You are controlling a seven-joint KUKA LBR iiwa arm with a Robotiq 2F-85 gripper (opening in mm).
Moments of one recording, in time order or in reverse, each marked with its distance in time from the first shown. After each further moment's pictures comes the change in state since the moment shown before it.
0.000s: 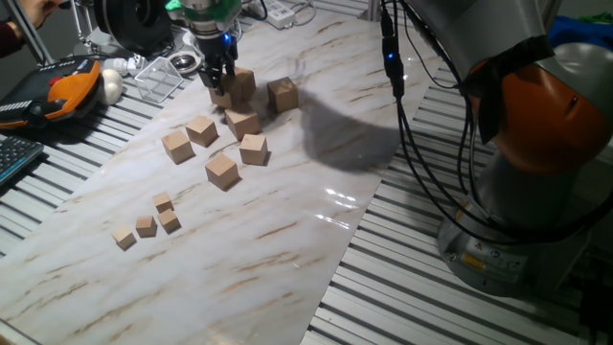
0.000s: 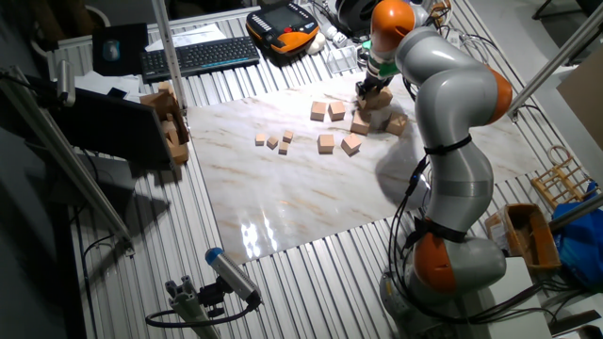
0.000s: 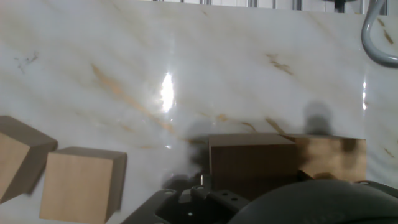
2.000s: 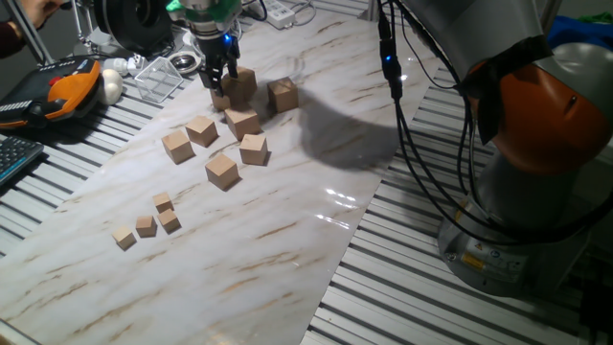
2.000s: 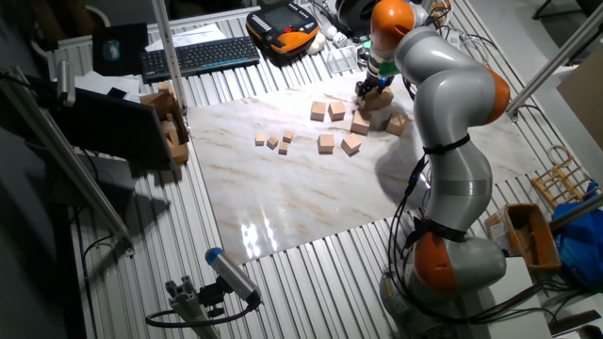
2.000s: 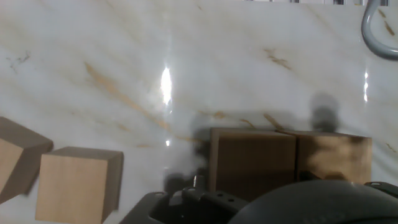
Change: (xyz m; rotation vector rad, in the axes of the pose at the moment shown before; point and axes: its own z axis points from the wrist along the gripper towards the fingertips) arm 0.002 -0.003 0.004 -0.017 0.029 0.016
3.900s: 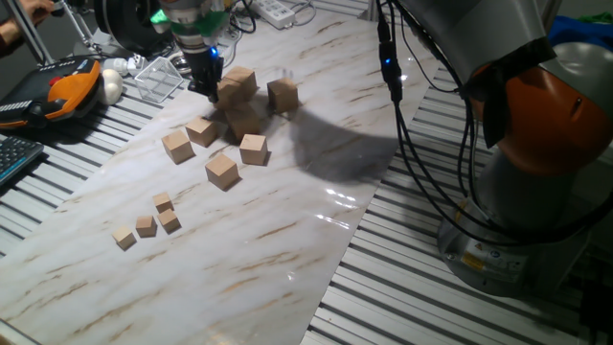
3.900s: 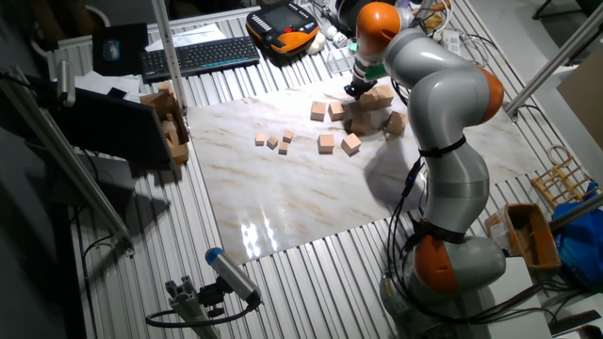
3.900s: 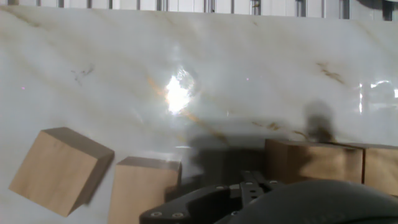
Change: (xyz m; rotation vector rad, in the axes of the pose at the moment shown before) arm -0.007 0.050 0.006 -0.010 -0.039 -0.021
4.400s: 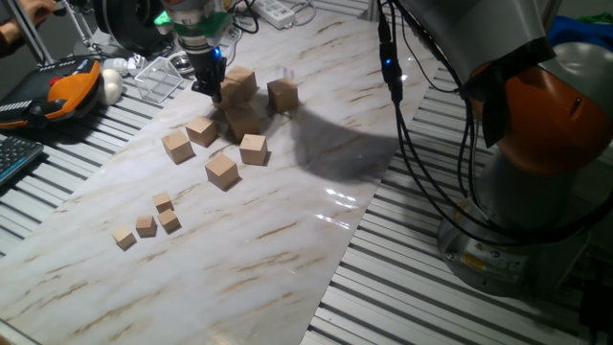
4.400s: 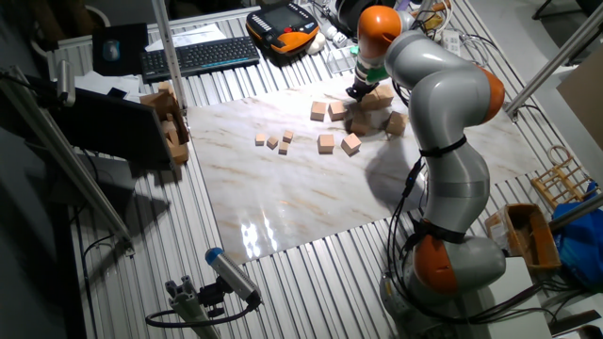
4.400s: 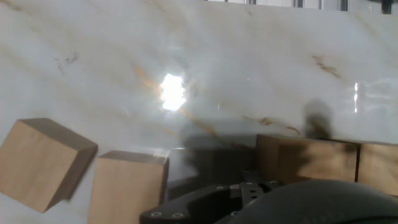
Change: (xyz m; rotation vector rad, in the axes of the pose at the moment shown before) arm 0.002 -0.009 0.001 0.020 0.011 0.002
